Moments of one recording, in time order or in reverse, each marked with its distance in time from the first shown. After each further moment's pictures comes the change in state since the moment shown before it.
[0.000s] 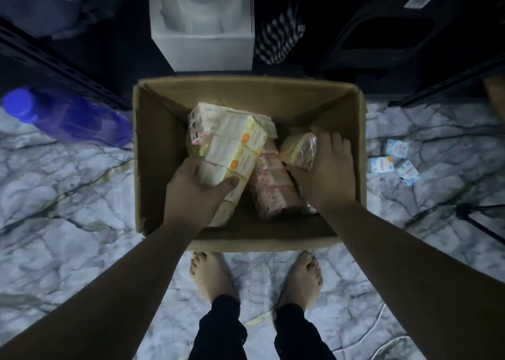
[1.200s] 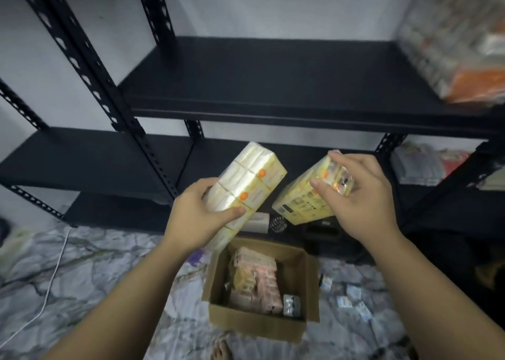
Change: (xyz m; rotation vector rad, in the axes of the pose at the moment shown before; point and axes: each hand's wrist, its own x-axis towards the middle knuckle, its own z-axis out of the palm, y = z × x) left_hand -0.318 0.354 -0.369 -0.127 0.291 0.497; right_hand -0.046 -0.215 -0.605 0.563 0.332 -0.407
